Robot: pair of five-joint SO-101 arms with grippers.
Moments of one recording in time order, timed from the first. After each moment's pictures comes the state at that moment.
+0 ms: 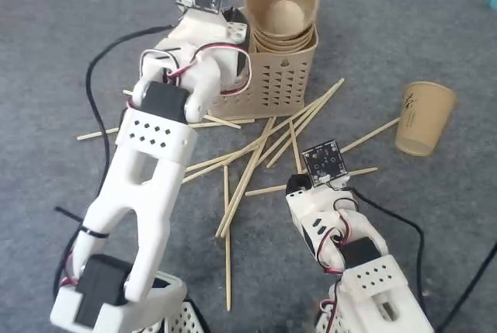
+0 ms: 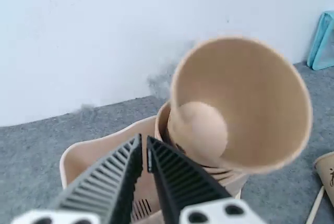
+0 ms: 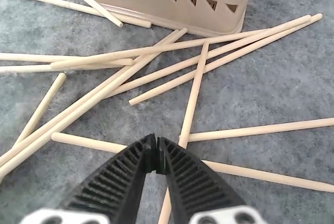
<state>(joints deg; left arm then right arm) 12.0 -11.8 7.5 41.2 6.5 -24.1 -67.3 92.1 24.0 2.1</state>
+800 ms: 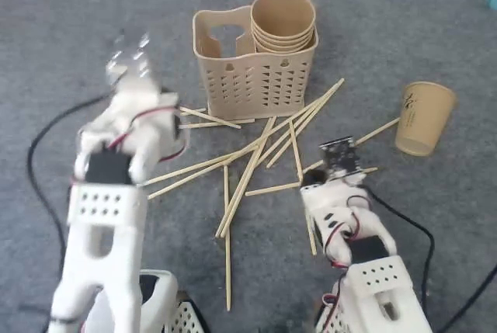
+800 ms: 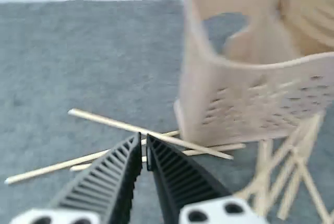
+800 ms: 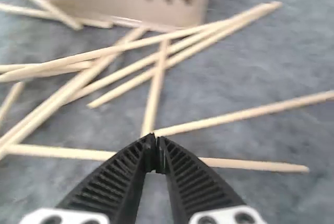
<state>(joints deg) -4.6 -41.1 42.9 50.0 6.5 -15.5 -67.3 90.6 25.6 2.2</state>
